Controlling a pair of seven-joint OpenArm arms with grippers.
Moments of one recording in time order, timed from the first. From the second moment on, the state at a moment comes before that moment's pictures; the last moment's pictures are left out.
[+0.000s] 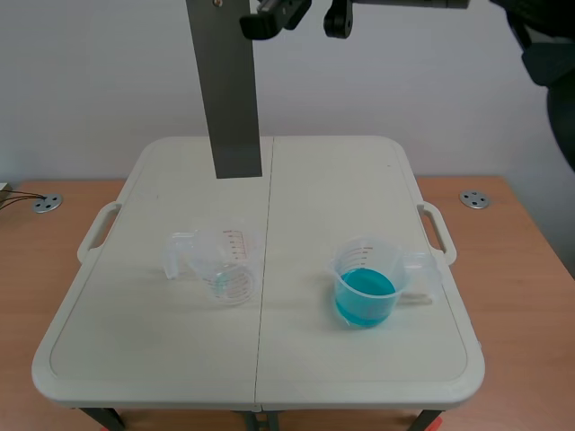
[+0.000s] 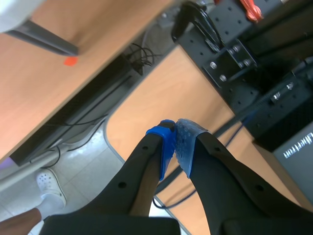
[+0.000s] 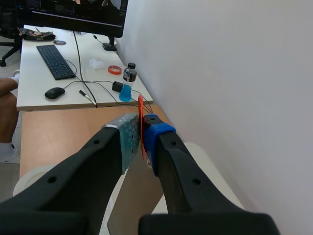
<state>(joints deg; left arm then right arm) 72.6 -35.3 -3.7 106.9 -0.5 -15.5 -0.5 19.8 14.2 -16.3 110.1 32.2 43.1 -29.3</state>
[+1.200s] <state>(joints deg) 72.1 -35.3 -2.9 106.2 -0.5 -15.5 0.7 21.9 12.4 -24.9 96.5 27.6 42.9 -20.5</state>
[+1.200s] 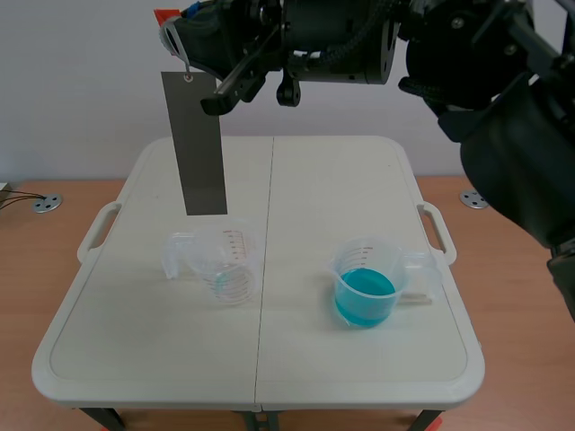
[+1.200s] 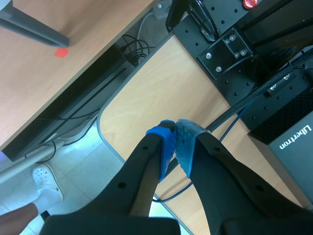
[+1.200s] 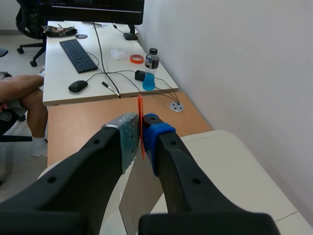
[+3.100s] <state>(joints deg) 71.0 -35.3 -2.9 106.2 -0.5 -15.5 1.9 21.8 10.6 -31.5 77.0 21.0 42.9 -7.9</state>
